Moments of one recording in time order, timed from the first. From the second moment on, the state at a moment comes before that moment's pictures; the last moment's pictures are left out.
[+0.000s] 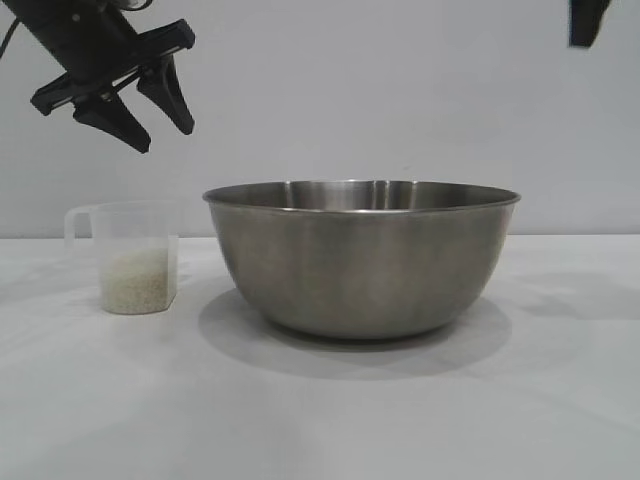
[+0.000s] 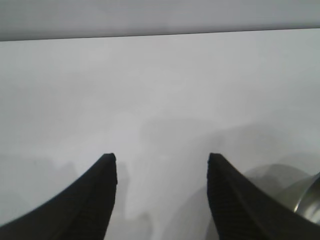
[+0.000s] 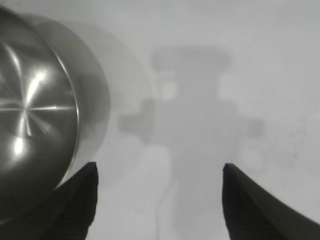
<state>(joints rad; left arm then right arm) -0.15 1.96 -1.40 -0.87 0.42 0.65 0.10 1.64 -1.48 0.16 1.23 -0.15</state>
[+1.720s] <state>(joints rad) -0.15 1.96 -1.40 -0.87 0.46 0.66 0.00 -0.02 -0.49 0.11 1.15 -0.15</state>
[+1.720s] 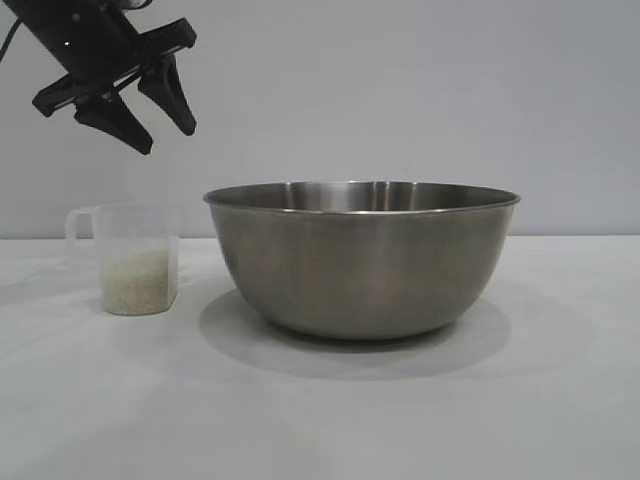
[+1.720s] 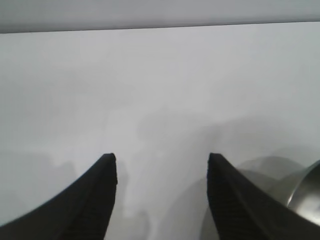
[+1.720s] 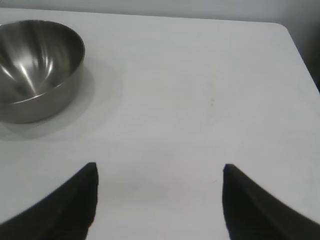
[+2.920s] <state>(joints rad) -0.10 1.33 -1.08 -0.32 0.79 0.29 0.00 -0.02 -0.49 0.11 1.15 -0.15</state>
